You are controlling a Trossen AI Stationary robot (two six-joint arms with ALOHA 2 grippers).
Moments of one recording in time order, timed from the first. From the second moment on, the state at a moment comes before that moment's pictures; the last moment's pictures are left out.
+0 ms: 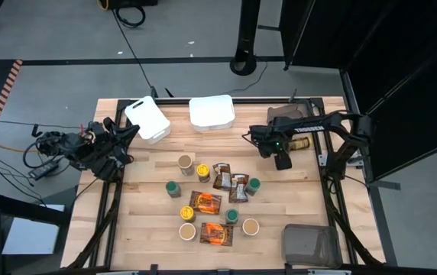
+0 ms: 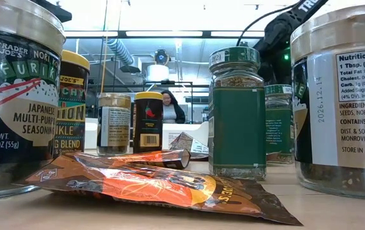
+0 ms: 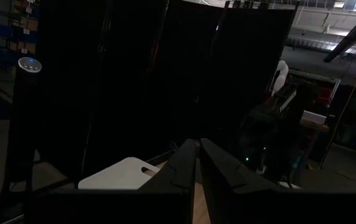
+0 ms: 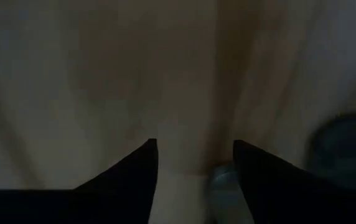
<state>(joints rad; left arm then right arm) -0.43 0.00 0.37 -0.10 -0.97 -0.08 -0.33 1.68 0.97 -1.06 0.06 -0.37</state>
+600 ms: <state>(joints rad) -0.43 0.00 0.37 -0.11 -0.97 -0.08 -0.47 1.18 0.87 -1.17 0.06 -0.11</state>
